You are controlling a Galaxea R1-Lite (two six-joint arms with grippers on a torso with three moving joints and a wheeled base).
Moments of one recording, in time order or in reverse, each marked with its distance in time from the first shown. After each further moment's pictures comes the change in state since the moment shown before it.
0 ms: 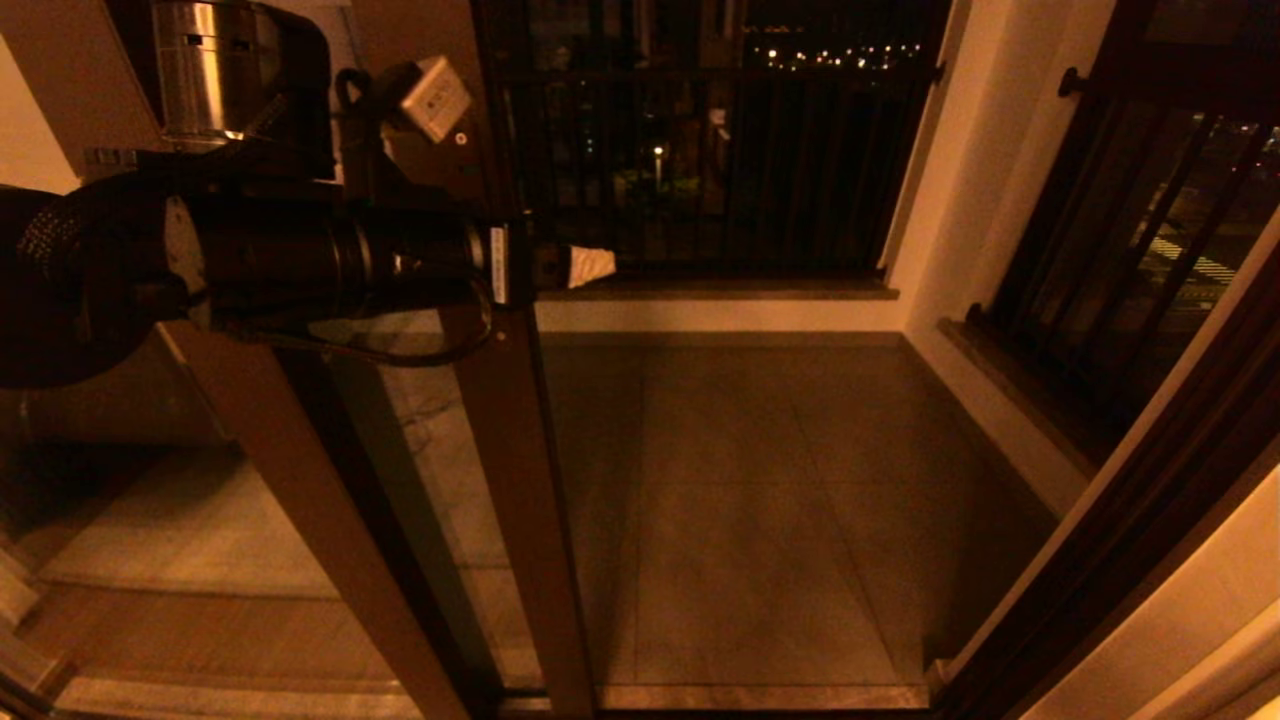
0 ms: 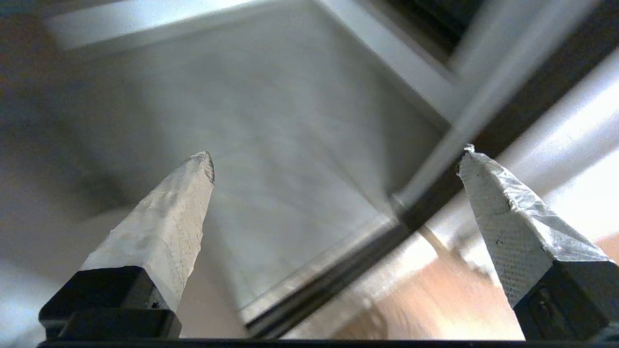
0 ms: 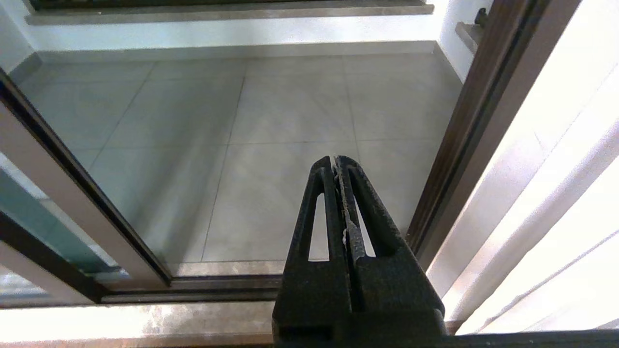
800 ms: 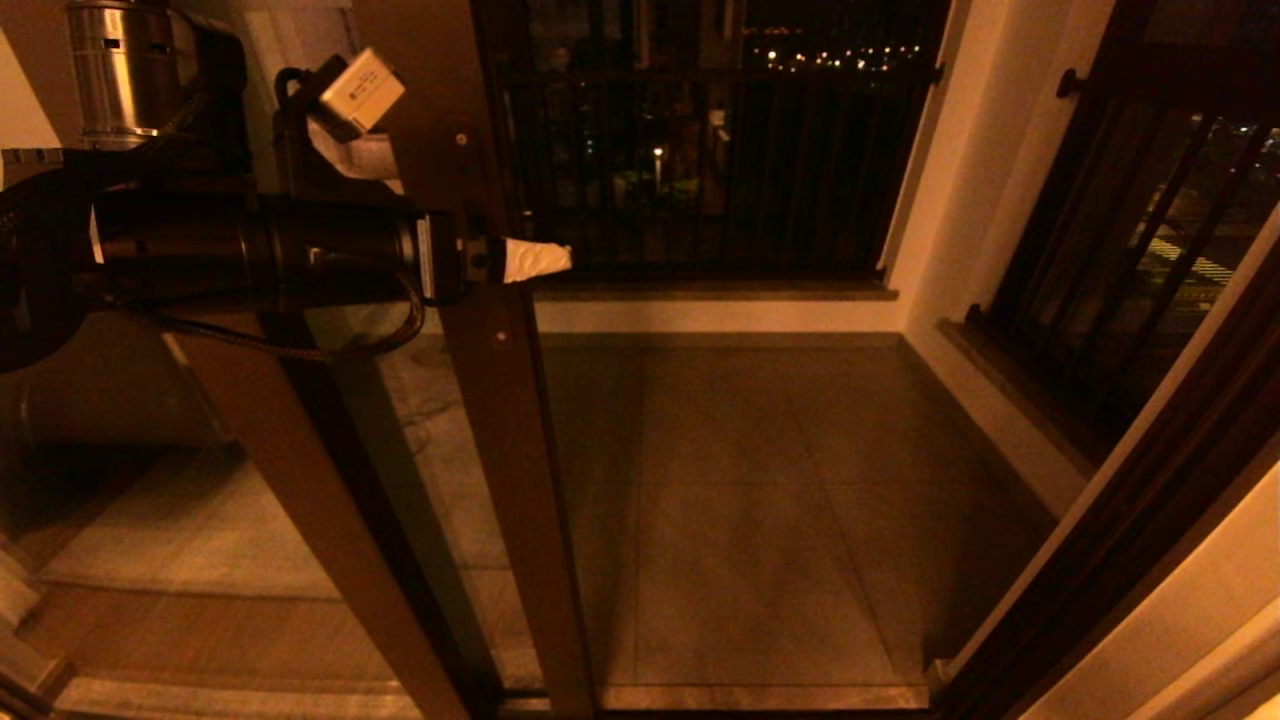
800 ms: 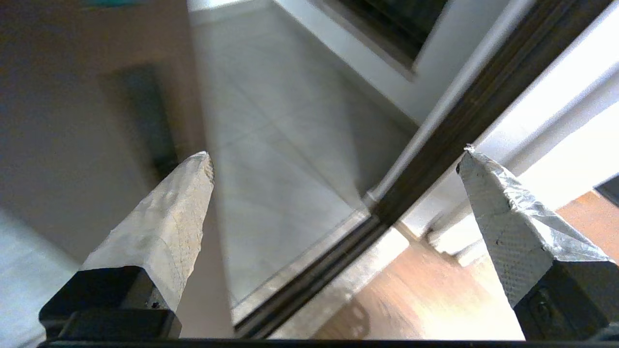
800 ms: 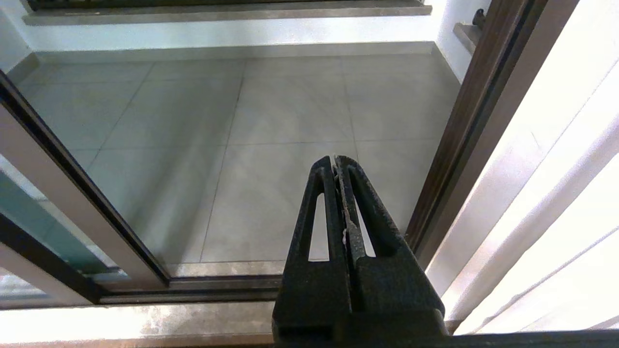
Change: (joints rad) left arm 0.168 -0.028 0.025 -0.001 -0.279 0.004; right arm -0.001 0.000 0.000 0.000 -0.001 0.000
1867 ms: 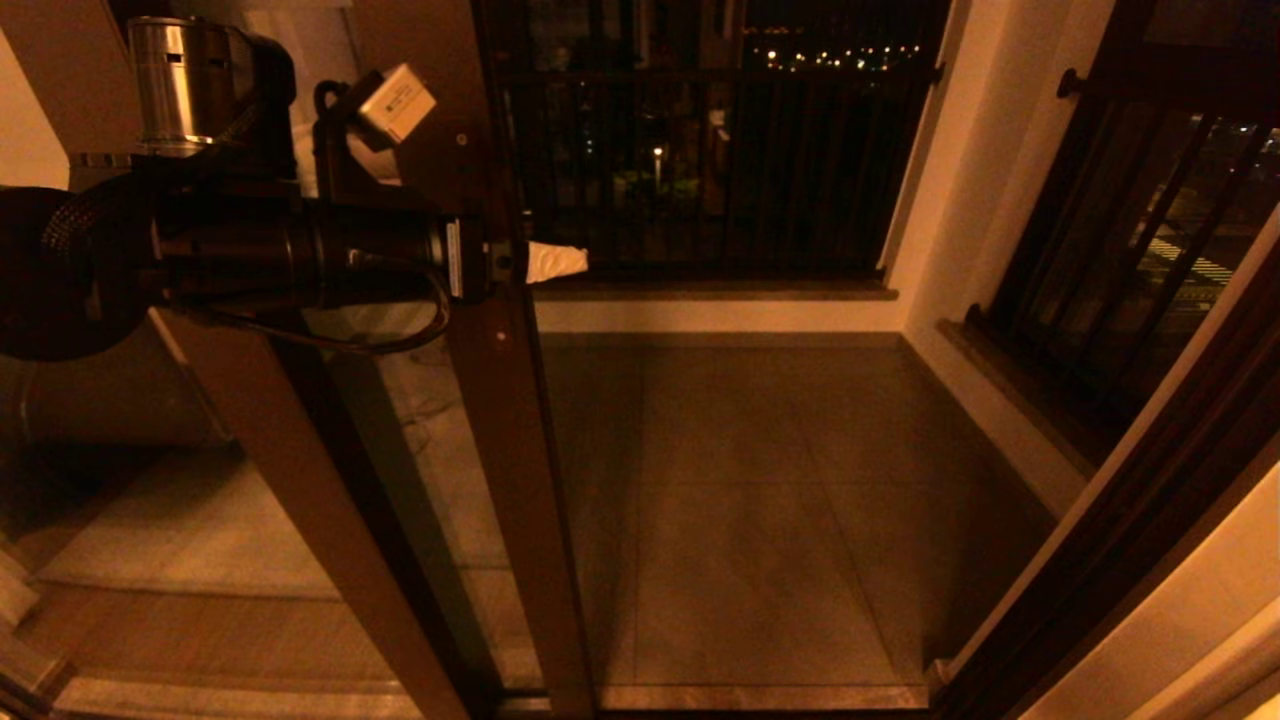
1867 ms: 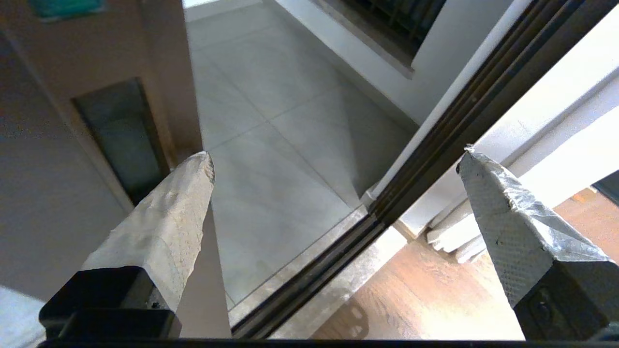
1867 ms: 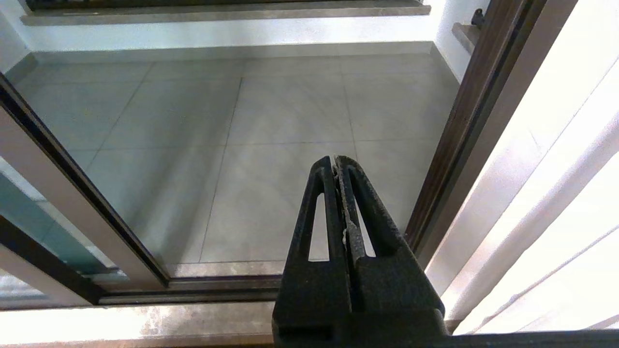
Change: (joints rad) left arm -0.017 0.063 -0.049 -0.003 -0.003 0.000; right arm 0.000 0.000 0.000 0.000 0.000 0.000
